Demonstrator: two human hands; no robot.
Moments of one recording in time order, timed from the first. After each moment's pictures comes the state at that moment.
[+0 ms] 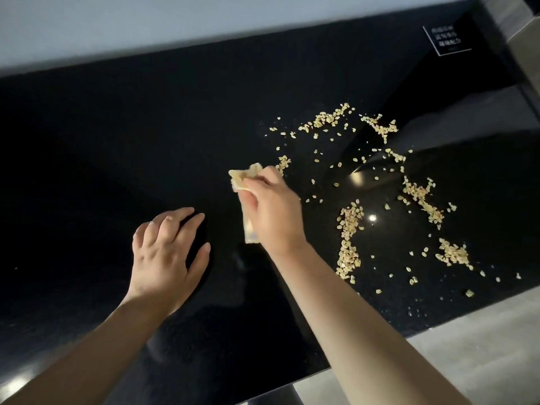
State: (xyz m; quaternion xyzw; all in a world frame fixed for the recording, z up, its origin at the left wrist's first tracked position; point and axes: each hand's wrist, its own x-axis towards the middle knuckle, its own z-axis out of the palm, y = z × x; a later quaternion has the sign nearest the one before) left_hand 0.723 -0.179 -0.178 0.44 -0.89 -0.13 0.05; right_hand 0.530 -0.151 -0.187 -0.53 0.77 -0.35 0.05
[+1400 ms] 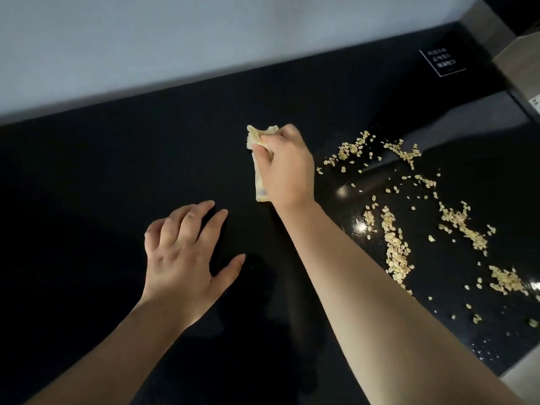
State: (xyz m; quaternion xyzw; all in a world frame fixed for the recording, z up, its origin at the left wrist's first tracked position) left_hand 0.694 -0.270 -0.194 0.35 -0.93 -0.10 0.03; right_hand 0.489 -0.279 -0.194 -0.44 0.84 -0.31 -0.02
